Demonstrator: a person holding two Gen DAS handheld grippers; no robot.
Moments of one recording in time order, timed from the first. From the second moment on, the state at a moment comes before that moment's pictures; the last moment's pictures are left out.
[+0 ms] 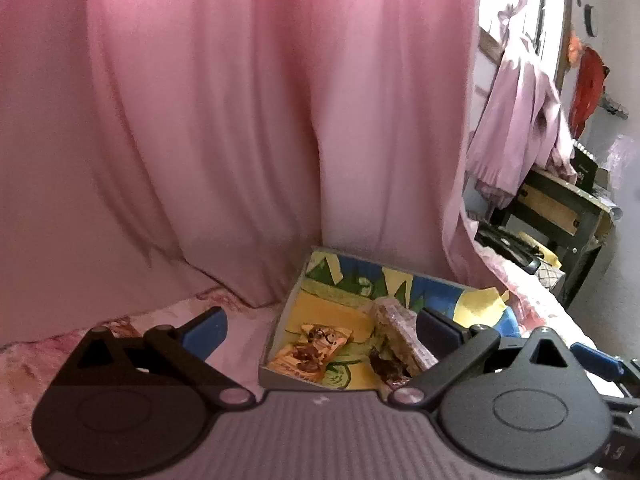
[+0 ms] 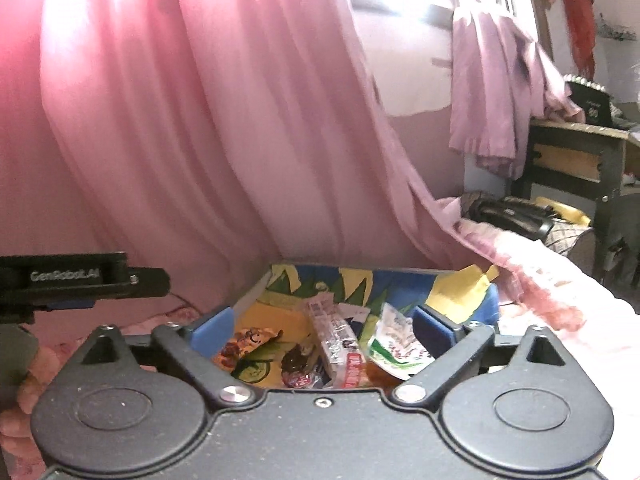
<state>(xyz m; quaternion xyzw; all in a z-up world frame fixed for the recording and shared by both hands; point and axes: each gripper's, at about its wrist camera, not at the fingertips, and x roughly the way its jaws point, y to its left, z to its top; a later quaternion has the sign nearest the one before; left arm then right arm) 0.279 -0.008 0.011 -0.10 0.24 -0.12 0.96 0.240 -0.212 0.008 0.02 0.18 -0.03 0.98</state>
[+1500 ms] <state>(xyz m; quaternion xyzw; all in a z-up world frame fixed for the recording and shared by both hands) 0.081 -0.002 -0.012 0.01 0.32 -0.03 0.95 0.076 -0.198 -0.019 0.04 0.30 -0.05 0.95</state>
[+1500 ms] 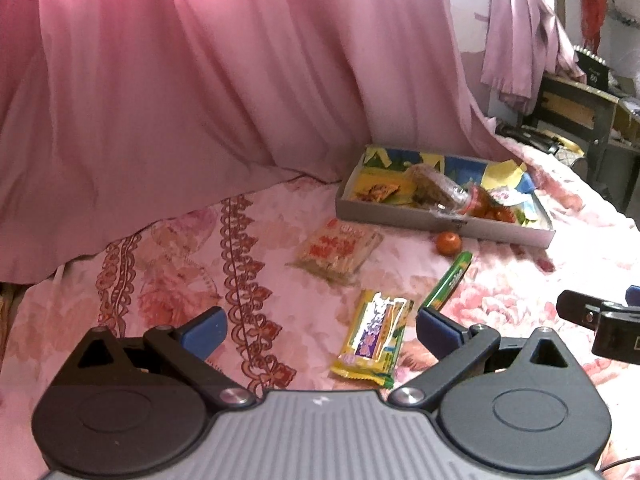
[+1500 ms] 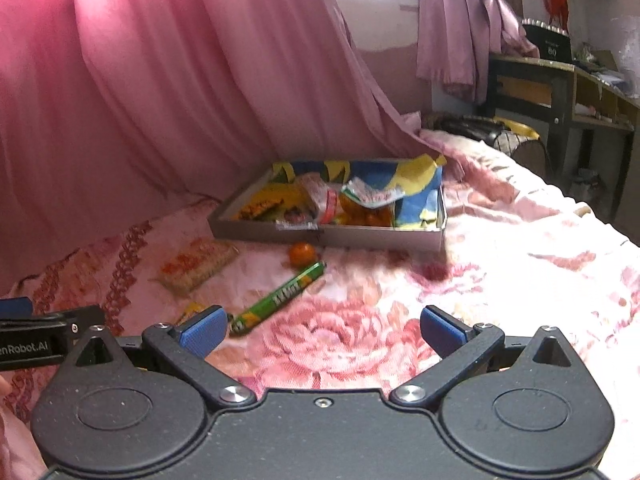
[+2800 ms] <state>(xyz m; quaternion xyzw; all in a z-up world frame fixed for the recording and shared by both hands) 0.157 -0.003 -0.050 0.05 0.47 -0.06 0.88 0.160 -0.220 -0.056 0.02 0.45 -0.04 0.89</state>
